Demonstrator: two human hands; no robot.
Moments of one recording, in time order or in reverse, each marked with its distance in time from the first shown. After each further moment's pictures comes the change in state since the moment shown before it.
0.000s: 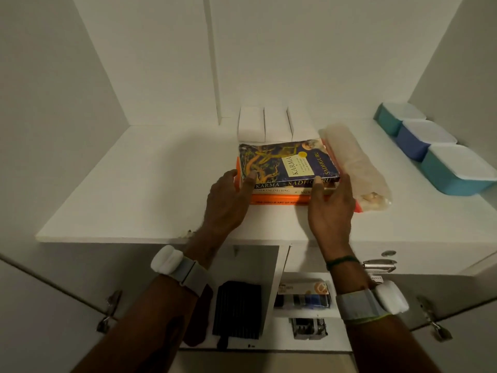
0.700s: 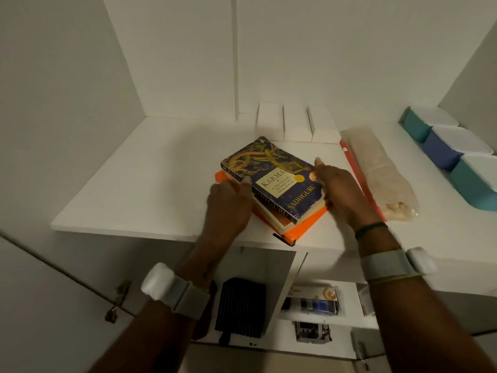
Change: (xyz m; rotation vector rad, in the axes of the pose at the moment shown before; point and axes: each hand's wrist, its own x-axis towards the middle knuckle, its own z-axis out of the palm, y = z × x) left_hand -0.012 -0.008 -0.020 -0.030 0.086 -0.242; right_hand 0.053 -0.028 0.015 0.187 -0.574 0.252
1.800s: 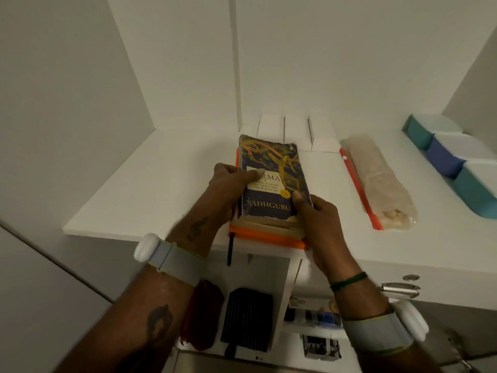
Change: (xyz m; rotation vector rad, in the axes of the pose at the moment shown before) left_hand 0.019 0.056 -0.023 -0.642 -0.236 -0.230; right_hand -0.070 0.007 0.034 0.233 -0.028 -0.071
